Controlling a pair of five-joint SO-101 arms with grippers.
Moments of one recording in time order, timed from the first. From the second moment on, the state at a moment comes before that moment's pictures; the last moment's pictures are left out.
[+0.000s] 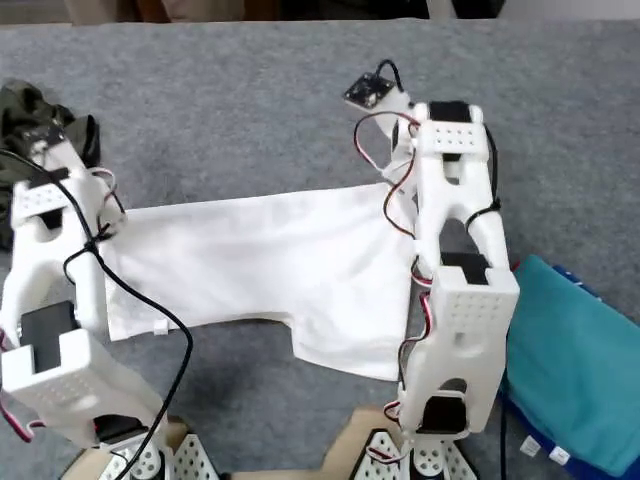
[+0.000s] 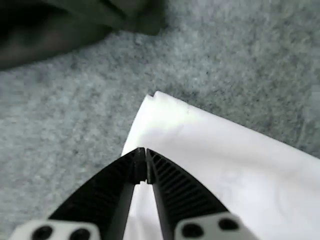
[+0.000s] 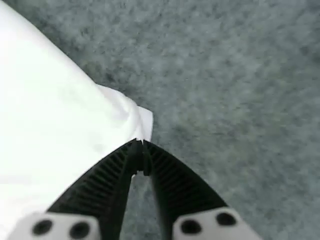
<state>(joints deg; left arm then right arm) -23.4 8.4 14.1 58.2 1.6 -1.1 34.3 -24.6 74.9 41.2</state>
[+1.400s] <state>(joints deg) -18.0 -21.8 60.4 61.1 -16.8 -13.2 -26.9 56.9 66.3 58.2</state>
